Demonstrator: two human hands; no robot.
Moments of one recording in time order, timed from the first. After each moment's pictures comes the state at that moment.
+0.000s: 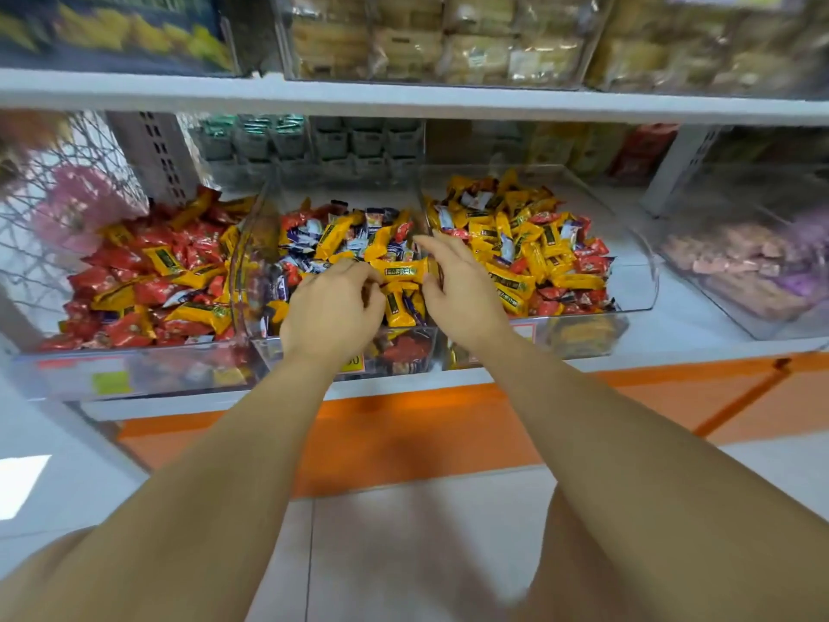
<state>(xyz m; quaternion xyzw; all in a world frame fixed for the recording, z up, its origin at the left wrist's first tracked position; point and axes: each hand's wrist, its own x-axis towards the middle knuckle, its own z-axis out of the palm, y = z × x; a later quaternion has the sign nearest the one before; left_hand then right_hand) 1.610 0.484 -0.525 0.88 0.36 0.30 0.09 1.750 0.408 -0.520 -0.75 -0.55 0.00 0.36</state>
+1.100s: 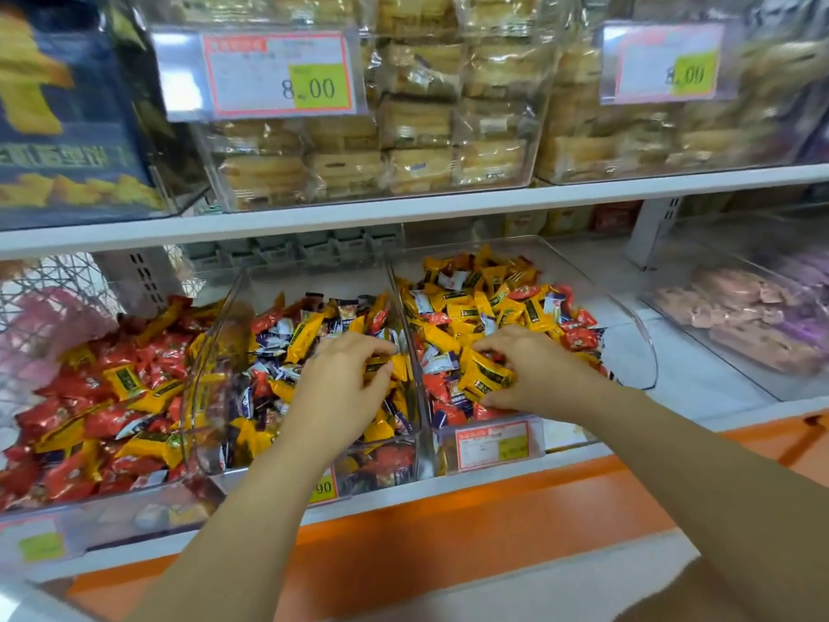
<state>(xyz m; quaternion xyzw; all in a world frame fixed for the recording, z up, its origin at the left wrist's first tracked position) 1.649 0.492 -0.500 0.90 0.31 0.26 0.16 1.839 0.364 -0.485 -0.82 -0.55 0.09 0.13</state>
